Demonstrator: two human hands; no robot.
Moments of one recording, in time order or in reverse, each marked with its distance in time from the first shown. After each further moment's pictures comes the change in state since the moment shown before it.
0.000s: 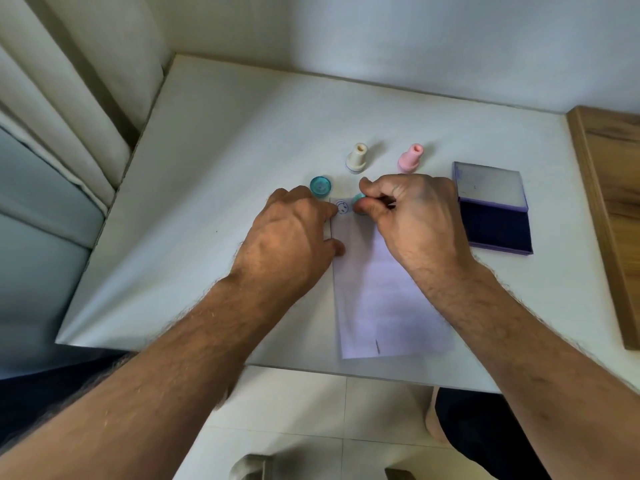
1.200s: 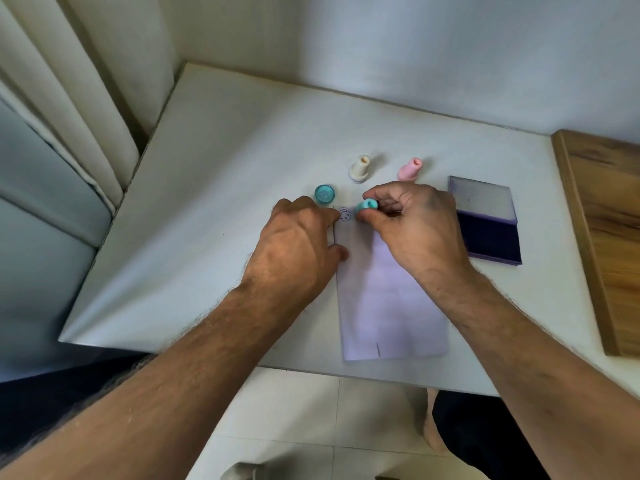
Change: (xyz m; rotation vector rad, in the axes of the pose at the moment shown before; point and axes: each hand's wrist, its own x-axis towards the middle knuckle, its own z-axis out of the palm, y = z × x) left_hand -0.004 0.000 0.003 -0.093 0.014 -0.044; right_hand 0.002 -0.009 -0.006 0.069 -0.069 0.192
